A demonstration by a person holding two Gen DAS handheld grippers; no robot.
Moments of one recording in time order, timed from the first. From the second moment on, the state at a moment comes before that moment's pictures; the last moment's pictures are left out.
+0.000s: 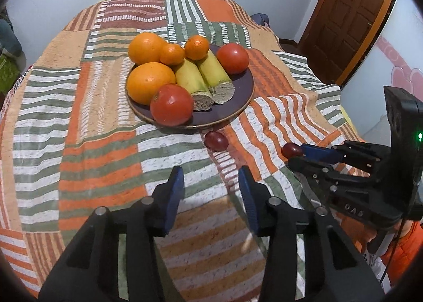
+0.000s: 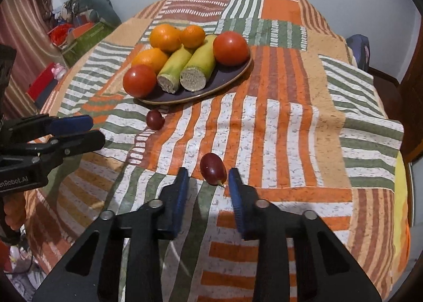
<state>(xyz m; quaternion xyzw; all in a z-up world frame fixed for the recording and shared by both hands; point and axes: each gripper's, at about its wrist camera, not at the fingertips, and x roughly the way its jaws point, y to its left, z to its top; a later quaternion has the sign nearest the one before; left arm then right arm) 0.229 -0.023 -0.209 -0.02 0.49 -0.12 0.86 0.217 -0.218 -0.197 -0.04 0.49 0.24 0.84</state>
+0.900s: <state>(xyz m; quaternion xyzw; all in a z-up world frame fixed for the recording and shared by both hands) 0.277 -0.046 -0.247 0.01 0.51 -0.12 0.85 0.228 -0.239 -0.181 -0.01 0.45 0.26 0.86</state>
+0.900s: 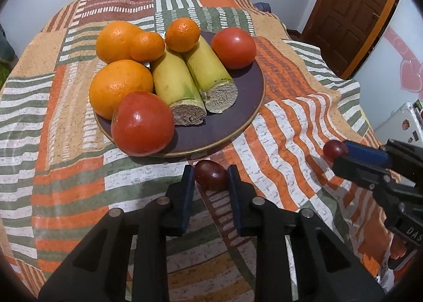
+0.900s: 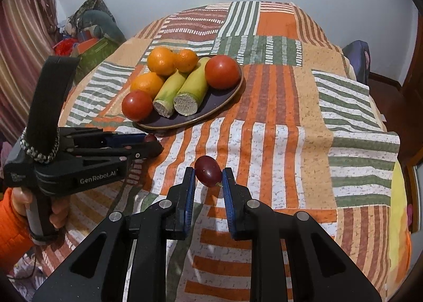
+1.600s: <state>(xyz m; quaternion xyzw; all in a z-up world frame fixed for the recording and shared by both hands) 0.272 -0.029 -0.192 -0.02 0.45 -0.13 0.88 0.253 -0.210 -0.148 -0.01 0.41 0.28 0.87</state>
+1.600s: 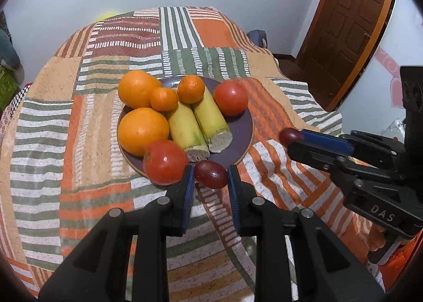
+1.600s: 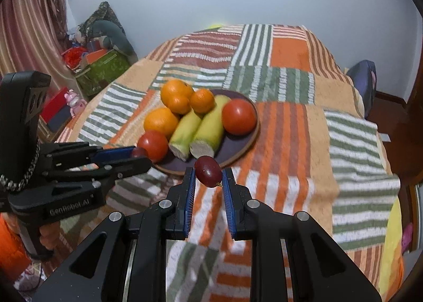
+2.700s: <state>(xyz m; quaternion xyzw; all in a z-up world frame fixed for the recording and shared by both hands) 0.287 -0.037 -0.221 -0.03 0.47 -0.12 0.87 0.278 -0.202 -0.174 -0.01 0.43 0.29 0.85</state>
